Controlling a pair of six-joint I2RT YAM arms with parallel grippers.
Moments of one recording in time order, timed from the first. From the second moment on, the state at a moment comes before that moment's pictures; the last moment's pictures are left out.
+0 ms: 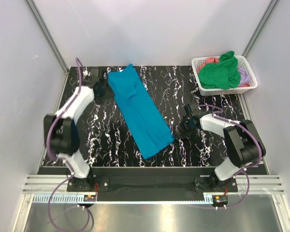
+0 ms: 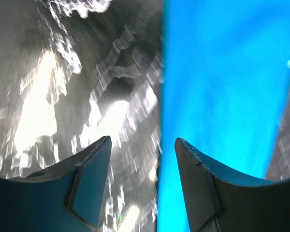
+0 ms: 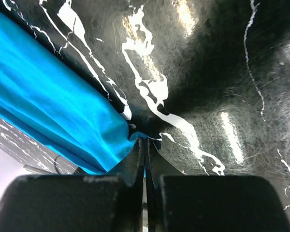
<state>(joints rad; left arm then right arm) -0.12 1.82 1.47 -0.68 -0.07 -0.64 0.36 1.60 0.80 -0.39 -0.27 0.94</state>
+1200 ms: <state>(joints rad) -1.13 1.50 0.78 -0.52 -0.17 -1.48 0.36 1.50 0.78 -0.50 -0.30 0.81</state>
